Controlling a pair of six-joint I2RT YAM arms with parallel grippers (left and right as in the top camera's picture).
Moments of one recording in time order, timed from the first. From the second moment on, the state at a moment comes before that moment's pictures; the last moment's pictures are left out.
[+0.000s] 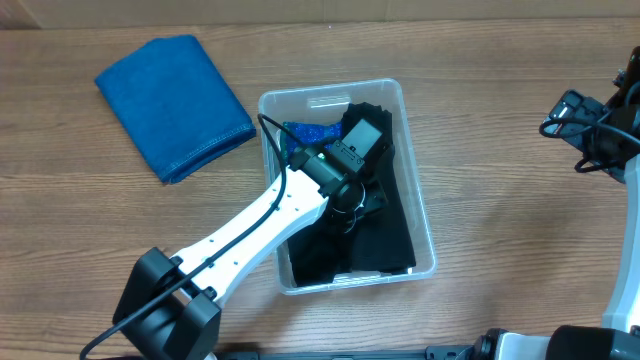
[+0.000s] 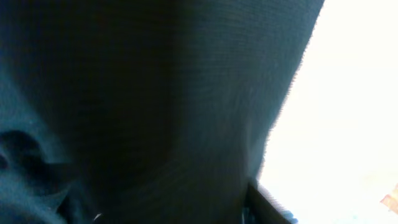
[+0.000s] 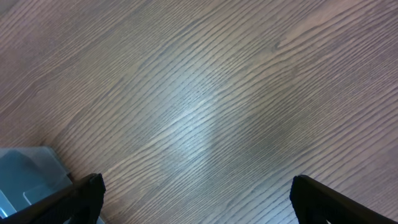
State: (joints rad) left arm -0.75 1.77 1.43 -0.93 0.24 -1.12; right arm -0.31 1.51 1.63 -1.23 0.05 0.33
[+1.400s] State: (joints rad) left arm -0.79 1.89 1.48 -1.14 0.20 -0.13; right arm -0.31 1.51 1.63 -1.23 0.05 0.33
